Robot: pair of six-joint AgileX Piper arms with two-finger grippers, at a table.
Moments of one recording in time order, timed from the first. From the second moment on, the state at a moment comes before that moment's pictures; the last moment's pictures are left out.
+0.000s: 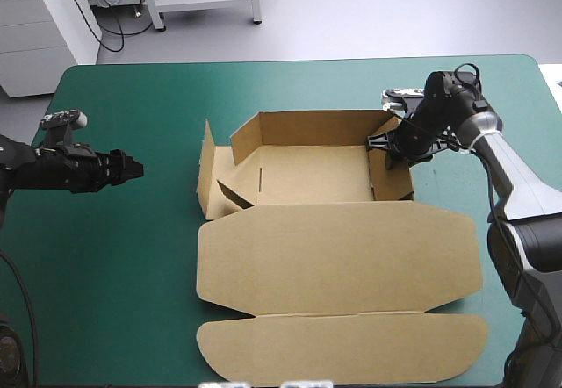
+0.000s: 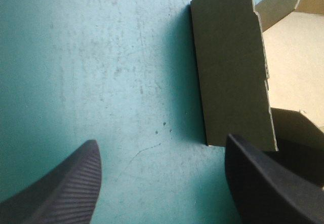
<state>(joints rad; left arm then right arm) 0.30 1.42 -1.18 -0.64 1.05 0.48 0.14 1.92 -1.71 0.17 1.20 -0.02</state>
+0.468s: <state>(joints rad) 0.30 1.42 -1.18 -0.64 1.05 0.48 0.14 1.95 -1.71 0.16 1.15 -0.02</state>
